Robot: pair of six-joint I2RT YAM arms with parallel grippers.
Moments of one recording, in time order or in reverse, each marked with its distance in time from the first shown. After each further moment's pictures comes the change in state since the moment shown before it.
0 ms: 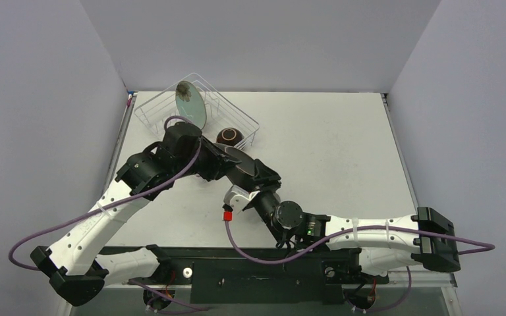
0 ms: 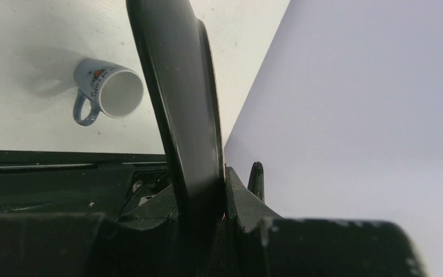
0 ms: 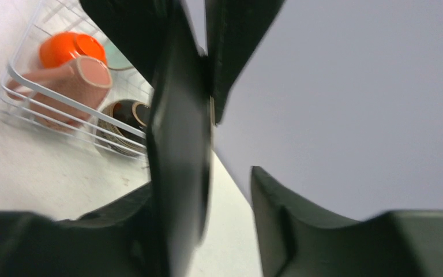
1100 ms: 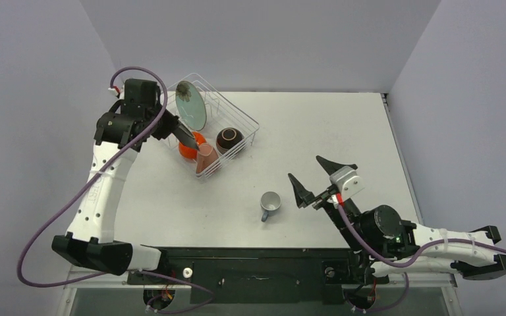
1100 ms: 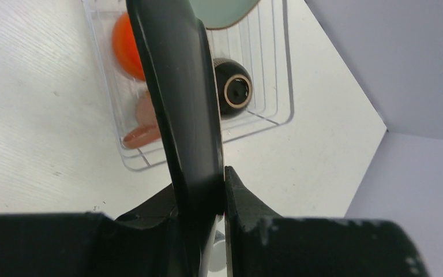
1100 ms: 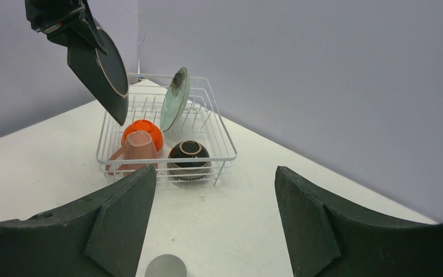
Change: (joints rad) left arm 0.479 0.208 0.322 -0.195 -0.195 0.506; right arm 0.126 -0.569 0.037 -0.407 0.085 0.518
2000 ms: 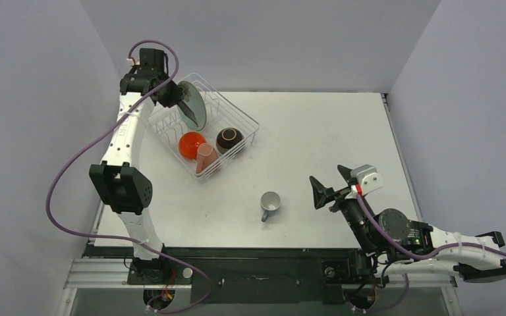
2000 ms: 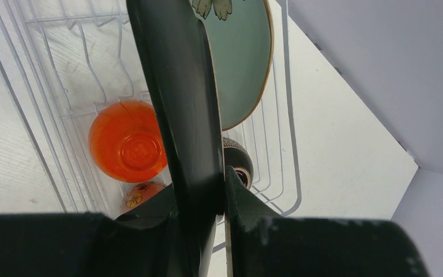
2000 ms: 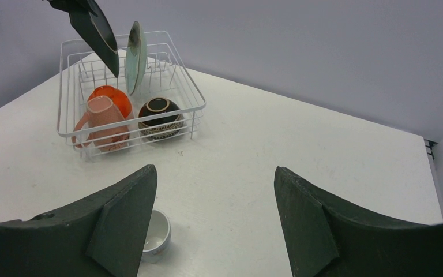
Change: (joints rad) left arm 0.163 0.562 0.401 0.111 0.099 0.181; right arm 0.000 -0.166 -0.011 -0.359 0.209 0.292
